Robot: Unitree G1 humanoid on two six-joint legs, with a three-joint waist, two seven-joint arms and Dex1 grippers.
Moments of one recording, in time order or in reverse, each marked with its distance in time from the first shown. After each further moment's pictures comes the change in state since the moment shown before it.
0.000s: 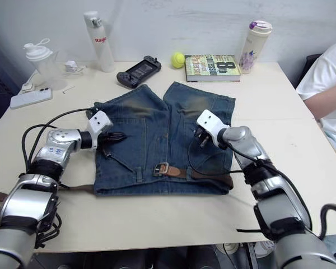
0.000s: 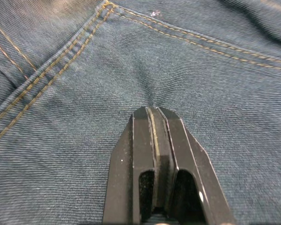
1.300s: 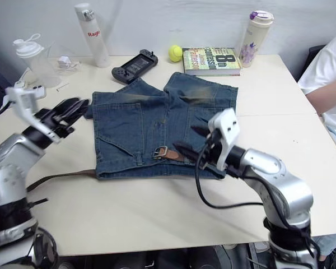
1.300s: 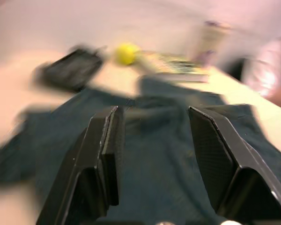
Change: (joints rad) left arm 0.536 -0.045 0.805 -1.329 -0.801 1.037 0.500; right arm 0.615 -0.061 -0.405 -1.356 0.631 0.594 0.031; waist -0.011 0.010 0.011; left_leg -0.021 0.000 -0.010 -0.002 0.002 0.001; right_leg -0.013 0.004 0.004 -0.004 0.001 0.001
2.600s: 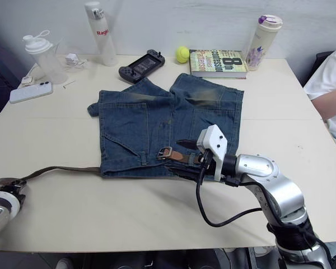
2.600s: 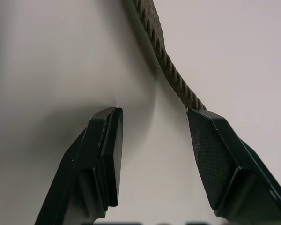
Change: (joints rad) left arm 0.565 -0.068 0.178 -0.173 -0.980 -0.245 1.445; right arm -0.017 -0.083 0.151 0.099 -0.033 -0.241 0.221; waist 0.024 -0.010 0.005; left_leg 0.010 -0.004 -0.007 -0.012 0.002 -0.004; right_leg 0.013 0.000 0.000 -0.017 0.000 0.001
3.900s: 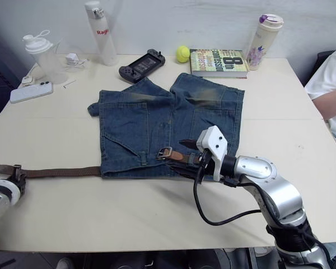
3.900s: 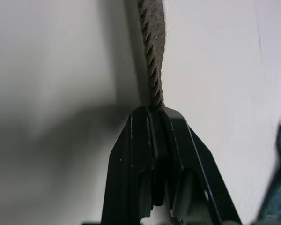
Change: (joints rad) left arm -0.144 0.157 -0.098 0.310 0.073 -0.082 -0.315; right arm 0.016 0.008 0.007 0.002 -0.018 0.009 -0.068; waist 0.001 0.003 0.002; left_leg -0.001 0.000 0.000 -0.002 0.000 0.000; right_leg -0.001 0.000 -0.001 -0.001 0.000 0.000
